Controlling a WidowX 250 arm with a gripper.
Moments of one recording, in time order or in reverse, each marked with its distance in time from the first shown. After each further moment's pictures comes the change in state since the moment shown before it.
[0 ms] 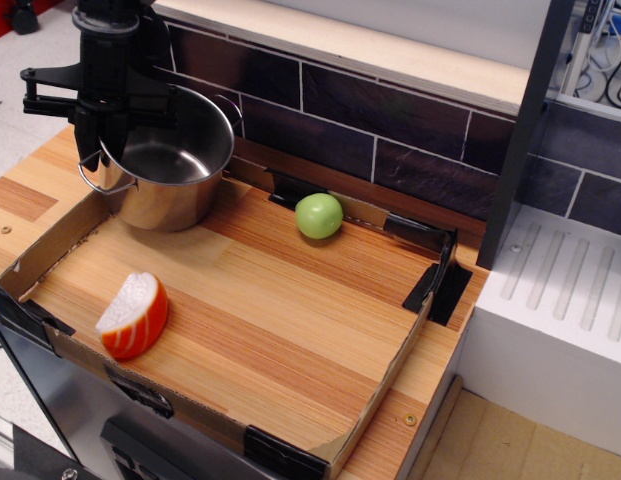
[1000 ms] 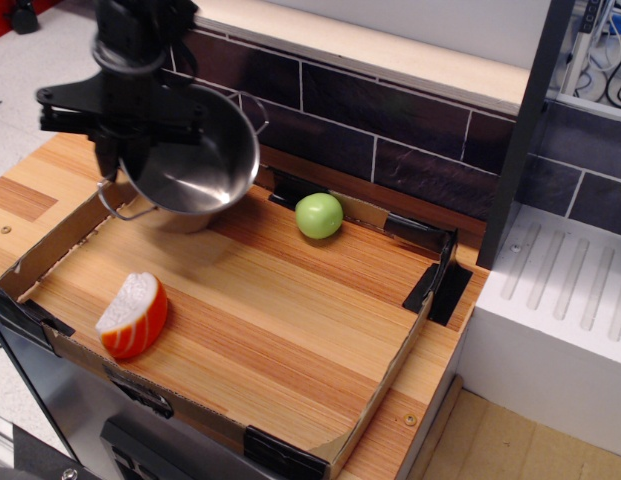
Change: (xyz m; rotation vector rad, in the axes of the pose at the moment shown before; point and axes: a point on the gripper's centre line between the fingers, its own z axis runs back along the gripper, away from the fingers) arm -0.027 -0.015 0.021 -0.011 -0.253 0.007
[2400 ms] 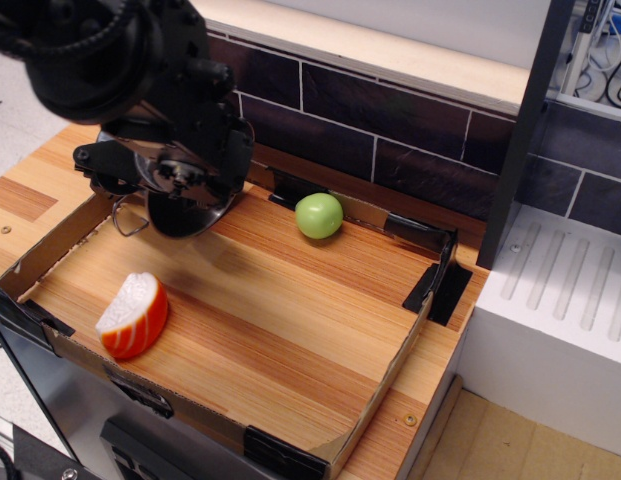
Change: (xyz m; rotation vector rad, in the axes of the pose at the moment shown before) arm -0.023 -0.029 -0.005 0.048 -0.494 -0.071
